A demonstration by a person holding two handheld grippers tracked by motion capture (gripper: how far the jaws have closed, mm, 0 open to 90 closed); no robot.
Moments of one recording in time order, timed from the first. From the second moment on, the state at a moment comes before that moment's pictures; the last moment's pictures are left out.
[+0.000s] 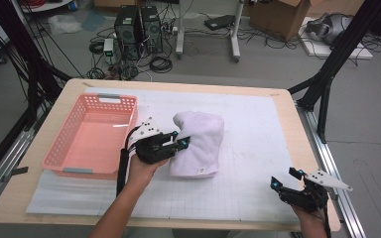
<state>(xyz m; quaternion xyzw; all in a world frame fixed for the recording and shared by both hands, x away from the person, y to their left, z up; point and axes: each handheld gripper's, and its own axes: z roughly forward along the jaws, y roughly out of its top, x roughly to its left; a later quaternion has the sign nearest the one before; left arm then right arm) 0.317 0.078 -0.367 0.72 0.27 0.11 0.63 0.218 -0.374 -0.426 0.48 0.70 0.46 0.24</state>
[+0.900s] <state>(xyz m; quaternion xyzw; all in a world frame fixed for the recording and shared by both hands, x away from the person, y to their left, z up) 0.319 0.147 -0.327 0.69 0.25 0.16 0.66 0.223 -0.368 -0.429 0.48 0.71 0.46 0.23</state>
